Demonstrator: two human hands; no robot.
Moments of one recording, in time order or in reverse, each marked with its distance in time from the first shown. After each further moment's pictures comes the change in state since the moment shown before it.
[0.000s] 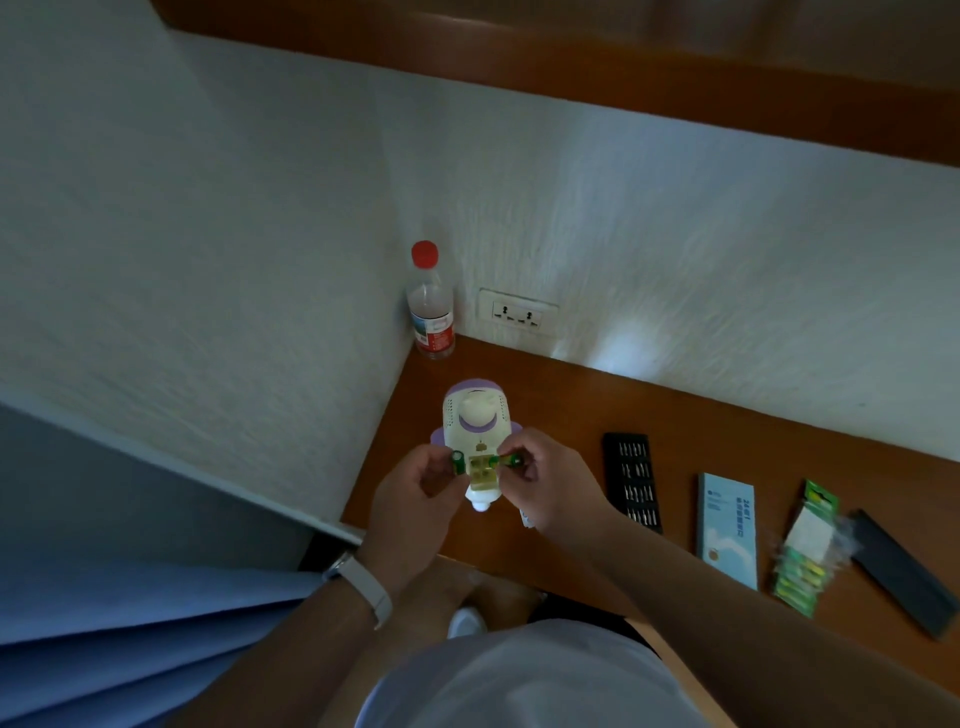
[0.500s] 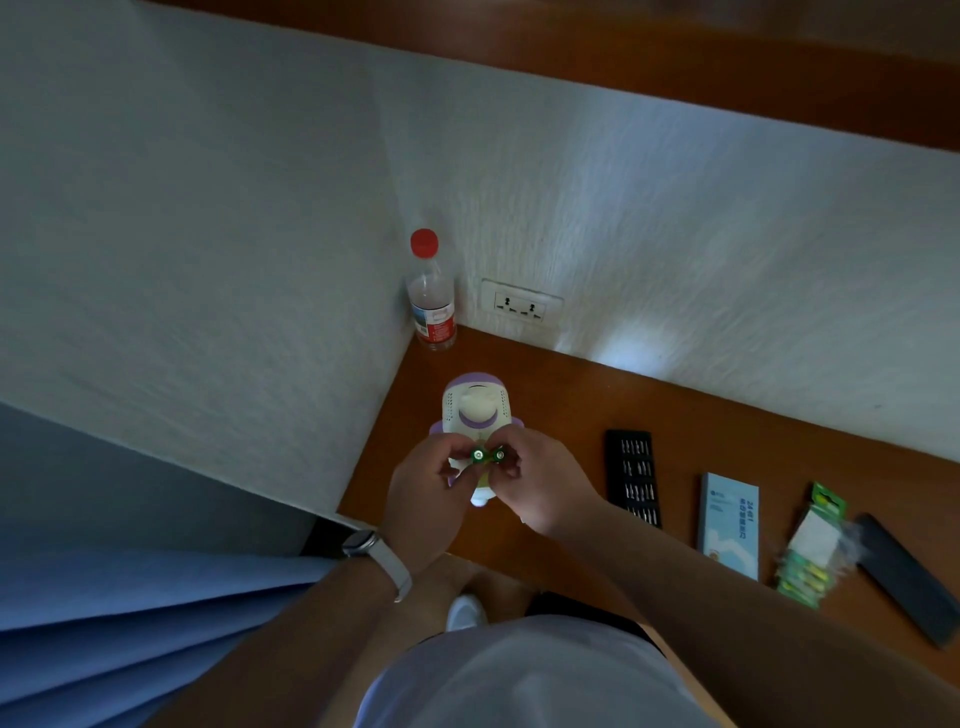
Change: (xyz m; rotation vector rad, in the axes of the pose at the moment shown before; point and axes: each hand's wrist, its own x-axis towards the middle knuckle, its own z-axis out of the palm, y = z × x) left_hand 0.017 -0.012 0.023 0.190 0.074 0.208; right_hand 0.019 0.004 0.005 -0.160 -0.089 -0.057
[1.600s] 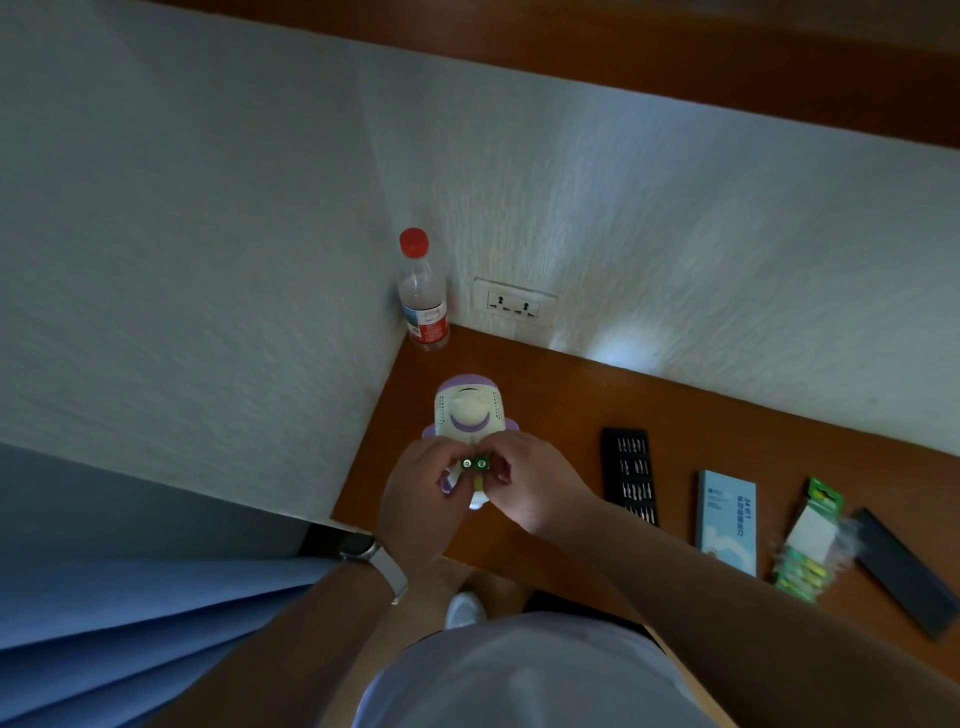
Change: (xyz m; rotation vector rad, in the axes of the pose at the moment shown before) left_hand 0.007 -0.020 0.010 0.187 0.021 0.153; right_hand 0.008 0.009 0.004 -0.084 -0.026 -0.120
